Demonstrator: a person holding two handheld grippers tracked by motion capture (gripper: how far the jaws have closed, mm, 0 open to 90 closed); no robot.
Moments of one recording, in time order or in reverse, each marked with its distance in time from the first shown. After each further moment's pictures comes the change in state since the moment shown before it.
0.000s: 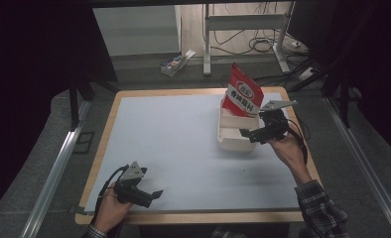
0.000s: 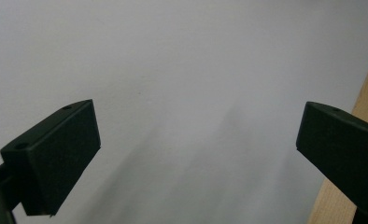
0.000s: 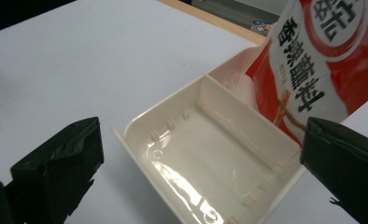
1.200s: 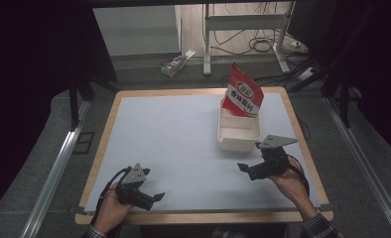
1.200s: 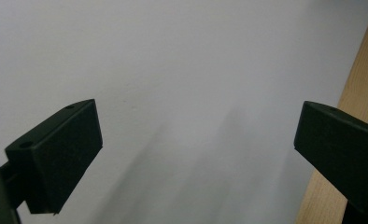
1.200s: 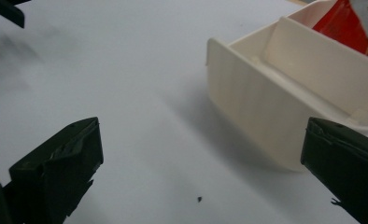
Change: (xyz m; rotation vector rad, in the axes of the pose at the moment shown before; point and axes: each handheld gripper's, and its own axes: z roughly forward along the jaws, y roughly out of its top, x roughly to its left) left arm -0.008 0.002 0.000 -0.004 -0.013 0.065; right arm 0.060 -0.068 -0.022 -0.006 0.079 -0.047
